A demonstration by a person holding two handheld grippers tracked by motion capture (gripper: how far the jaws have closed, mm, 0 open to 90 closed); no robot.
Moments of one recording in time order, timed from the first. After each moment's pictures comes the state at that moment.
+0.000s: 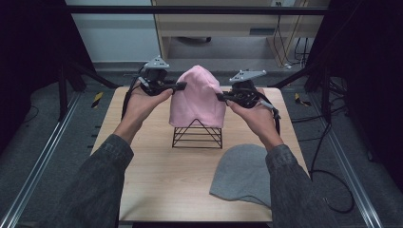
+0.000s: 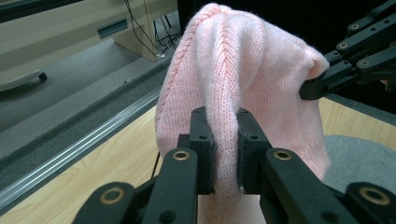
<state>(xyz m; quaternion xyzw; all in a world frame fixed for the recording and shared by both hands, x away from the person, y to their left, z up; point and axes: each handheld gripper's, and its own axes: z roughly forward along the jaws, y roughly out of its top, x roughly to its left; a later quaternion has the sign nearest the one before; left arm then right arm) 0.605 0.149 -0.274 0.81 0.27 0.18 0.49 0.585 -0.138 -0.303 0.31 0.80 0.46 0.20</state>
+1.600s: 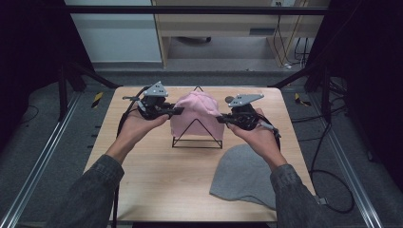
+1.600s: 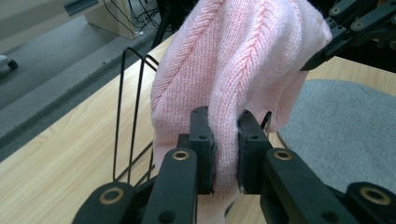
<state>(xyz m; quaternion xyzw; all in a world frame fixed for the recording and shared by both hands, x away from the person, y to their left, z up) 0.571 0.162 -0.323 0.85 0.23 0.15 0.46 0.549 -0.140 -0.348 0.28 0.83 0.45 0.17</state>
